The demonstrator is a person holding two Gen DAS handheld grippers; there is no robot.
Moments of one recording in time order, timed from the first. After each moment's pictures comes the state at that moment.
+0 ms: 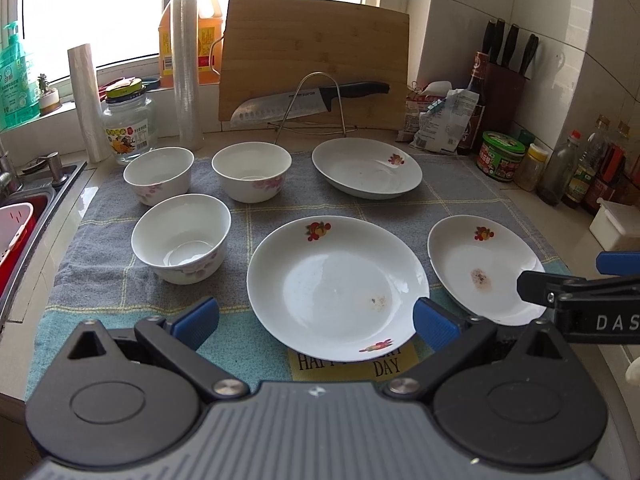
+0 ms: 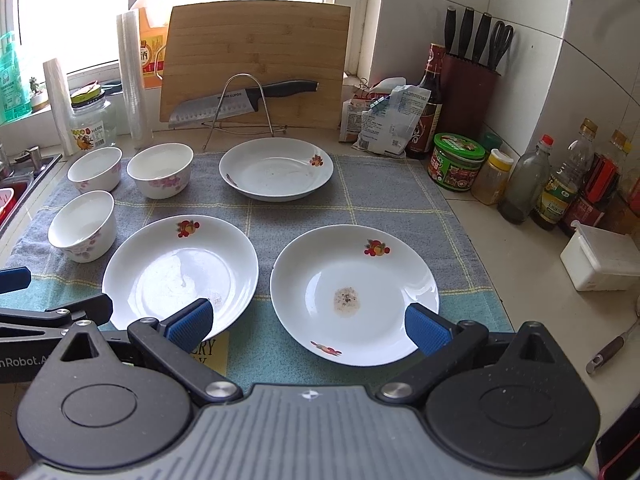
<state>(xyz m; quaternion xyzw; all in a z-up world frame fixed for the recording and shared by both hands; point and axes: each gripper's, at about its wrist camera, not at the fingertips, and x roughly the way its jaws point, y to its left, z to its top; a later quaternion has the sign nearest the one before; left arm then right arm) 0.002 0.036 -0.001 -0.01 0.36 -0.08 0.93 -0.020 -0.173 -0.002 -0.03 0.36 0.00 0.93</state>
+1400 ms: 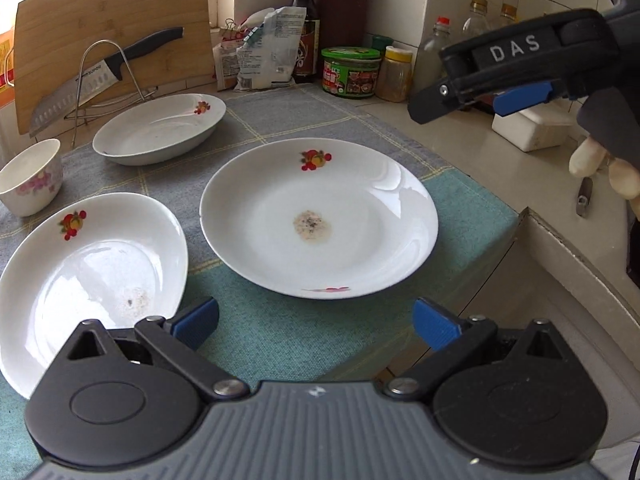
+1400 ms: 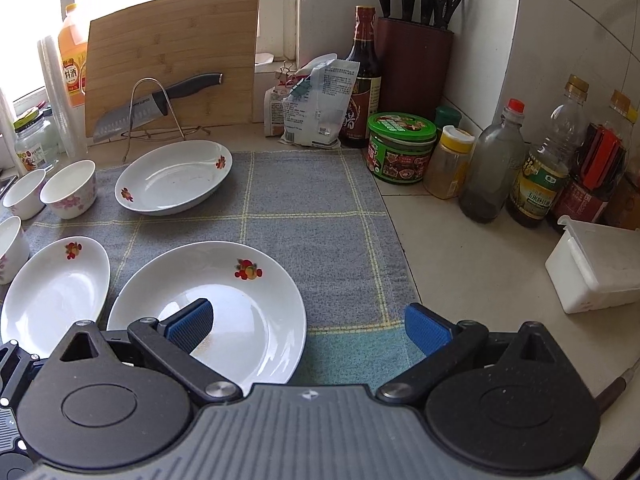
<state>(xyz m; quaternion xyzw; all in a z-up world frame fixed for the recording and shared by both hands) 0.026 -0.129 -0.084 0.08 0.38 -0.25 0.89 0.062 -0.328 -0.039 -0.01 0.37 0.01 0.93</state>
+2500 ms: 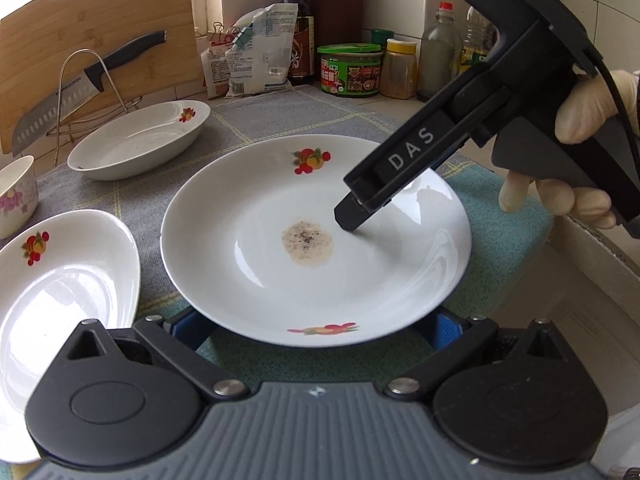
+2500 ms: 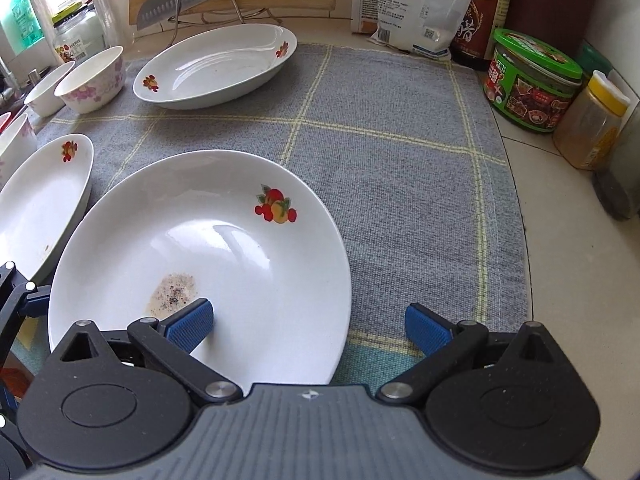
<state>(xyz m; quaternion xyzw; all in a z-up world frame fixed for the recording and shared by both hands) 0.046 -0.155 -0.115 0.10 0.35 -0.24 0.90 0.153 -0.321 -0.122 -0.06 0.49 0.15 0.86</state>
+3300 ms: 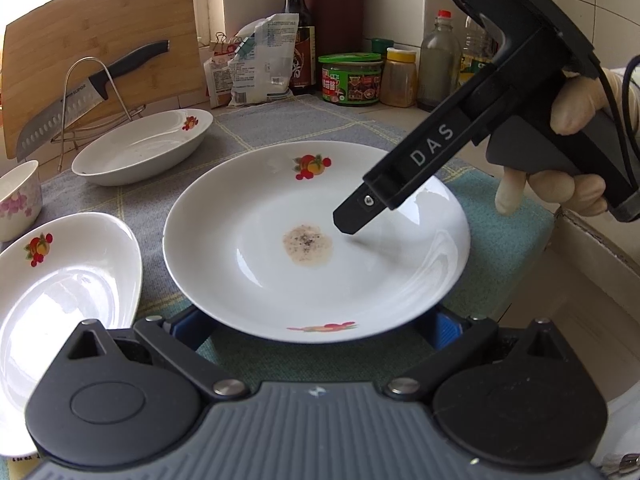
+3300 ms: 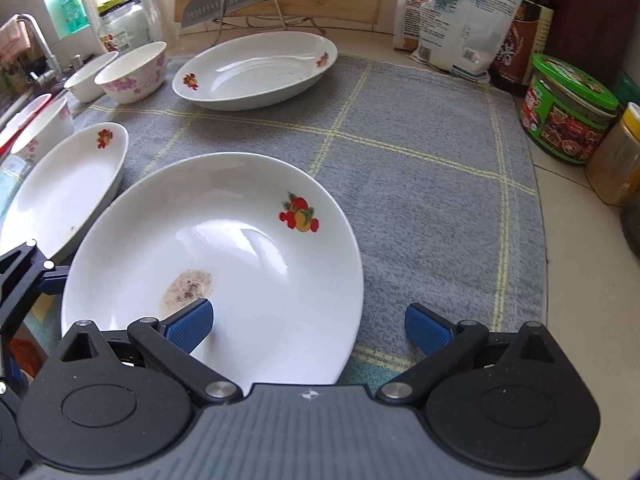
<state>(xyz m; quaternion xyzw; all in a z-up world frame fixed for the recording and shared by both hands) 0.042 -0.152 -0.116 0.10 0.33 -0.24 0.91 0.155 -0.327 -0.120 -0.07 0.47 0.24 0.85</state>
